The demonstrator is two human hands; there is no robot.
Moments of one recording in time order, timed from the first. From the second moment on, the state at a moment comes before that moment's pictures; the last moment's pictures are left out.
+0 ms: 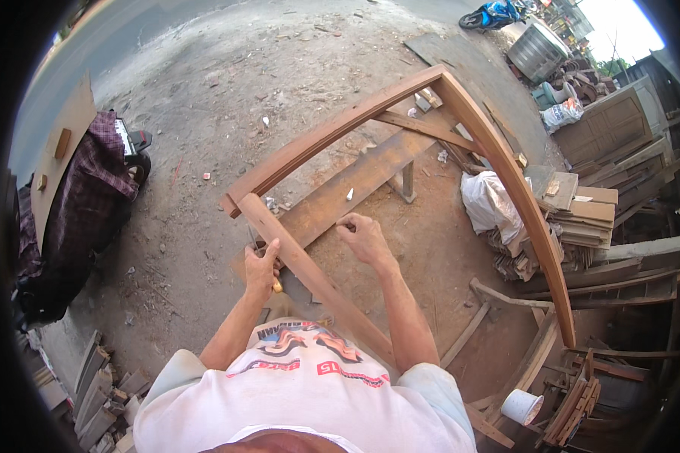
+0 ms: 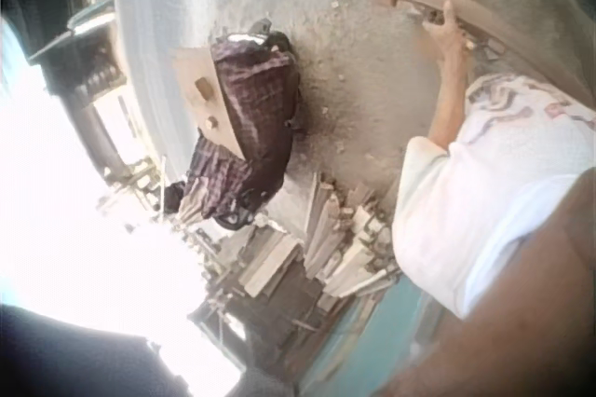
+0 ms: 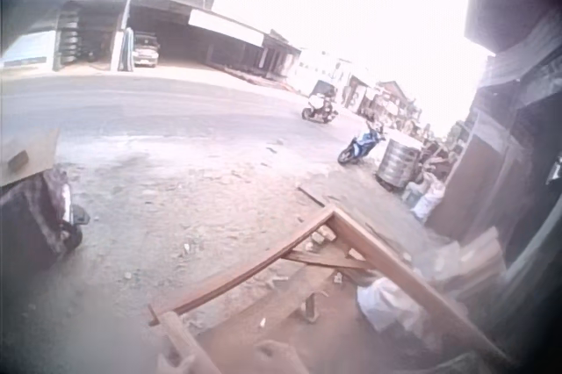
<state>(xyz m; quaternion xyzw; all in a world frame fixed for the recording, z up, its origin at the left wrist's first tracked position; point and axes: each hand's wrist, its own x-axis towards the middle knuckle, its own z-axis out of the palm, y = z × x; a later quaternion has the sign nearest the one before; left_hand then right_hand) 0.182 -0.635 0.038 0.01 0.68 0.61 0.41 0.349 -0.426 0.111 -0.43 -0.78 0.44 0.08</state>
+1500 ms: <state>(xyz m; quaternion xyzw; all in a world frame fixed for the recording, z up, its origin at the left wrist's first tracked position) 0.143 -0.636 0.039 0.09 0.64 0.58 0.50 0.180 -0.137 0.109 -0.35 -0.93 0.06 0.01</state>
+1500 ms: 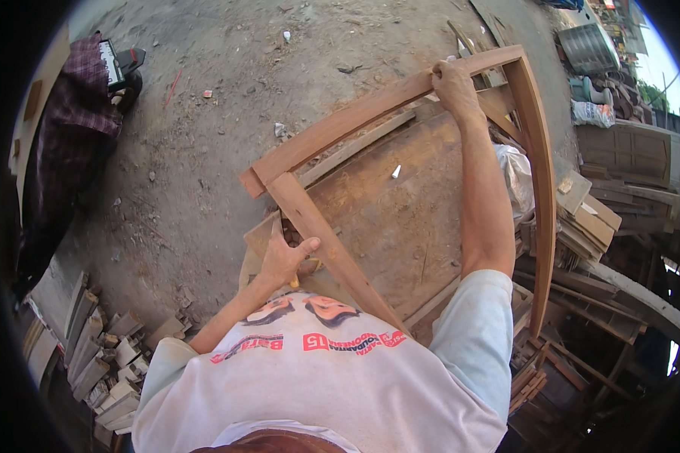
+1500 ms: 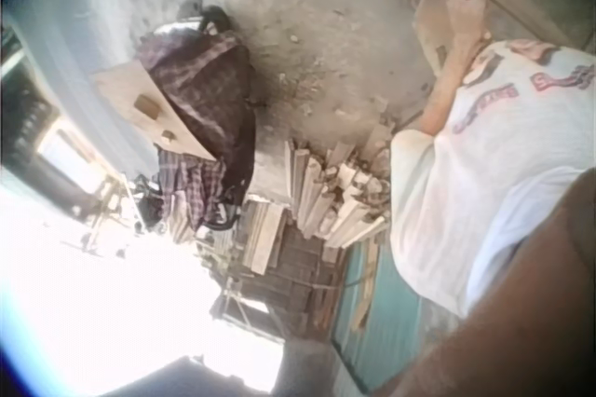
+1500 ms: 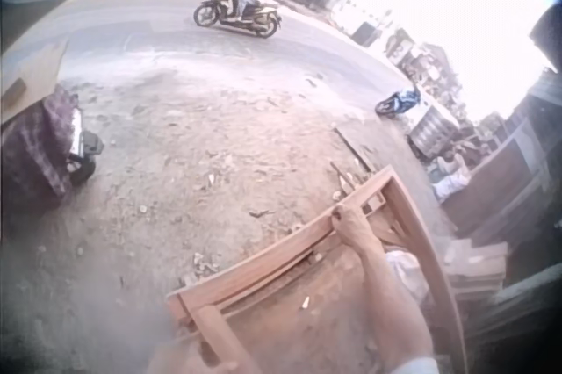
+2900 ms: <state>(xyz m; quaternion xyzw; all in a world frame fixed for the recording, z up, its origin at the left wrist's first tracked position) 0.140 -0.636 0.036 0.13 0.65 0.52 0.54 0.273 -0.230 0.119 -0.40 -0.88 0.21 0.13</state>
